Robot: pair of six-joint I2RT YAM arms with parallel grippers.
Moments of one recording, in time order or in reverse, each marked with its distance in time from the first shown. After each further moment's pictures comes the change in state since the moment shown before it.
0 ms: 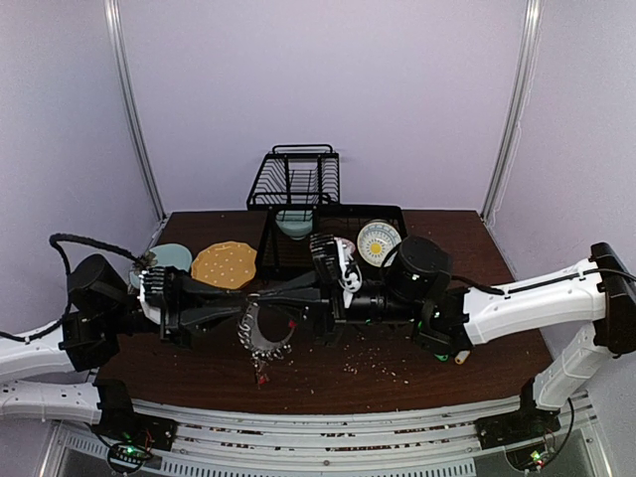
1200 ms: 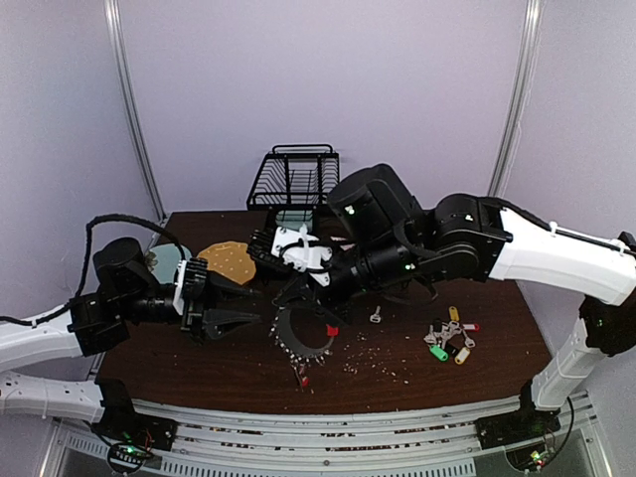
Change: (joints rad) left arm 0.066 0.135 0.100 -0.212 0.076 0.009; right arm 0.056 0.064 0.713 -1.489 0.352 -0.224
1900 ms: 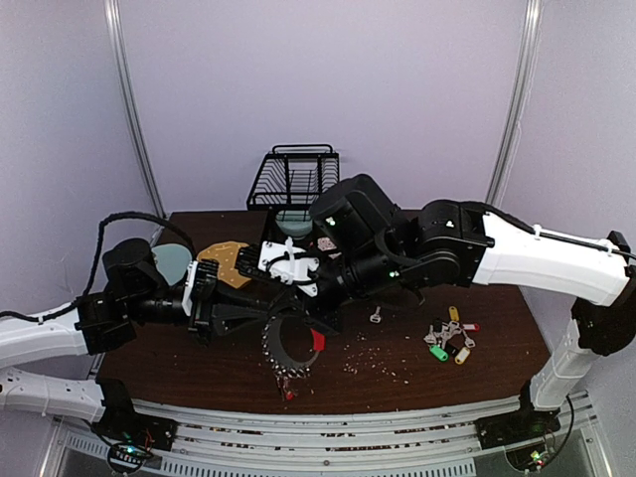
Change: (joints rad) left arm -0.010 0.048 0.000 0.014 0.010 -0.033; right arm 0.016 0.054 0.024 -0.007 -0.011 -0.031
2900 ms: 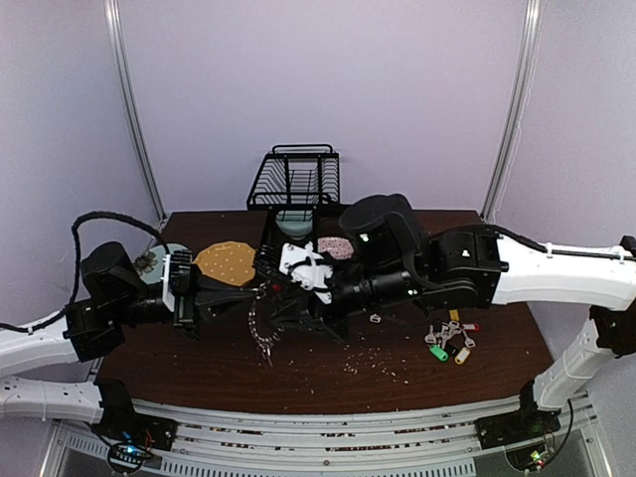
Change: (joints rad) left arm -0.002 -0.098 -0.032 0.068 -0.077 -0.021; right arm -0.009 -0.122 -0.253 0.299 -0.032 0.040
